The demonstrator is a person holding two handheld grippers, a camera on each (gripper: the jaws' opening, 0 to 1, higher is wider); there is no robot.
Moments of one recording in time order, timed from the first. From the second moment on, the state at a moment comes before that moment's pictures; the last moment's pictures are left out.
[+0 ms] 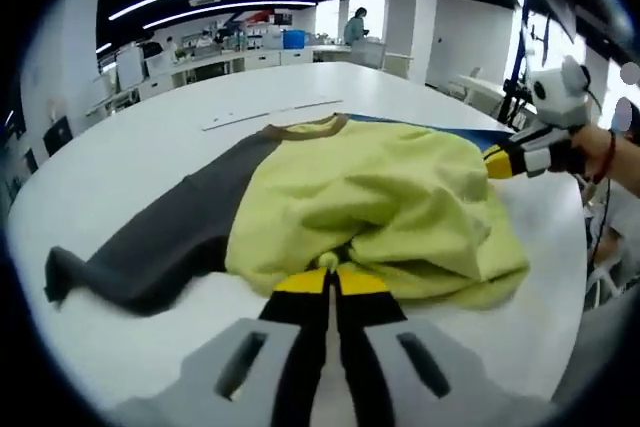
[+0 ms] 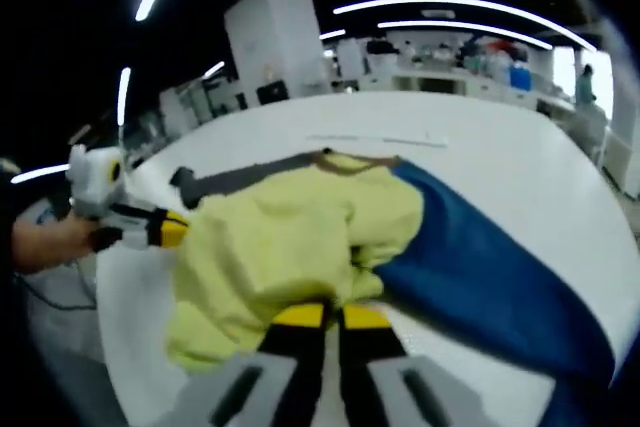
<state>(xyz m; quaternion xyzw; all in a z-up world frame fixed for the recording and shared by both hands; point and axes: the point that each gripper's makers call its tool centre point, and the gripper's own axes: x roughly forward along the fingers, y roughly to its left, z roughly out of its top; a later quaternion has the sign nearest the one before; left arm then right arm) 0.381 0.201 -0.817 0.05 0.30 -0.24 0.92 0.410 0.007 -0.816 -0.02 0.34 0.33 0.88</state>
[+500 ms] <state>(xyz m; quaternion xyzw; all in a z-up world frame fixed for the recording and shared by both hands) 0.348 0.221 -0.789 0.03 0.29 -0.23 0.93 0.380 0.012 -0.801 -0.03 0.34 0.34 0.88</state>
